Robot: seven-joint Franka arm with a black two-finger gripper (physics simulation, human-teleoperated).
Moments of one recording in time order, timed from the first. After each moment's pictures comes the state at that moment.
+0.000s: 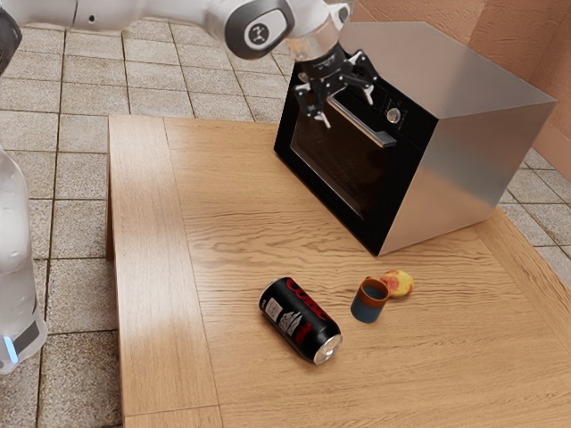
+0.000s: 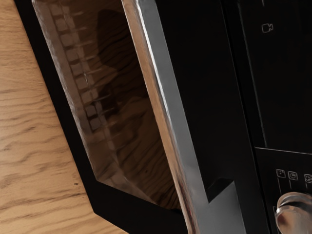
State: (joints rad) arm 0.12 -0.26 -0.03 -1.95 -0.17 2.37 -1.34
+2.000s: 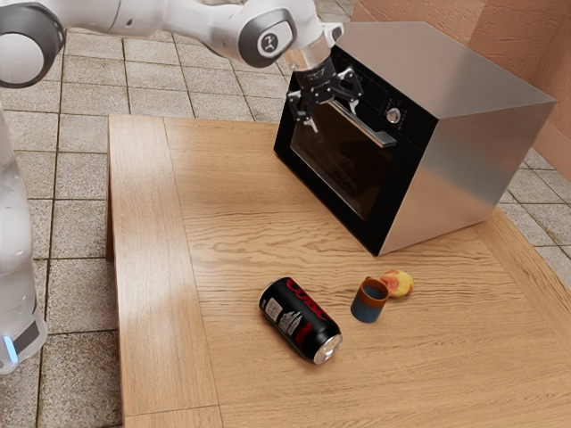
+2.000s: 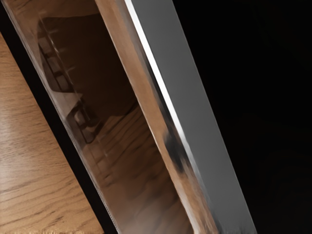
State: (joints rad) arm 0.18 -0.12 0.06 -1.93 -0.28 2.37 -1.05
